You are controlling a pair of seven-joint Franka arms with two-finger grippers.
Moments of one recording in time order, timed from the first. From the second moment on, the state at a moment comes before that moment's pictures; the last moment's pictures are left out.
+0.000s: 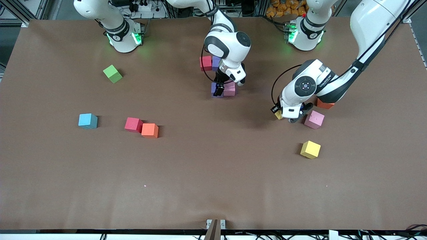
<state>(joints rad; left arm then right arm) 0.57 0.53 -1.01 -2.20 0.49 2.23 -1.46 1.33 0.72 -0.28 -1.61 -0.08 2.05 -0.36</state>
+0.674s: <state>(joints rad) 0.51 0.53 -1.01 -2.11 0.49 2.19 -1.52 1.26 0.70 -0.29 -1.49 -0.06 1.85 -0.37</state>
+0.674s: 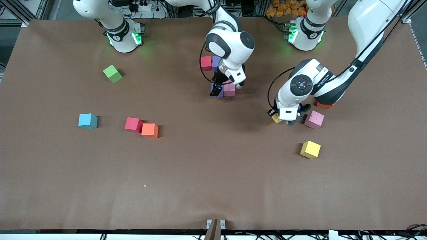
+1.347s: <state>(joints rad) 0.39 0.53 -1.02 -2.01 0.32 2.18 -1.70 0.98 0.55 -0.32 -1.52 -0.09 1.65 -0.50</state>
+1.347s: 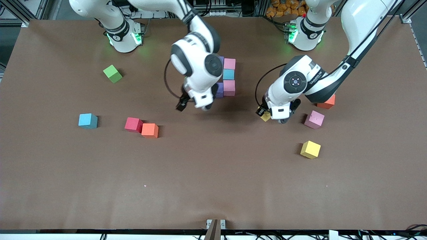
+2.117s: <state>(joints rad) -0.01 0.65 -0.97 -1.84 0.20 2.19 -2.09 0.72 0.59 -0.34 -1.61 -0.12 1.92 -0.92</state>
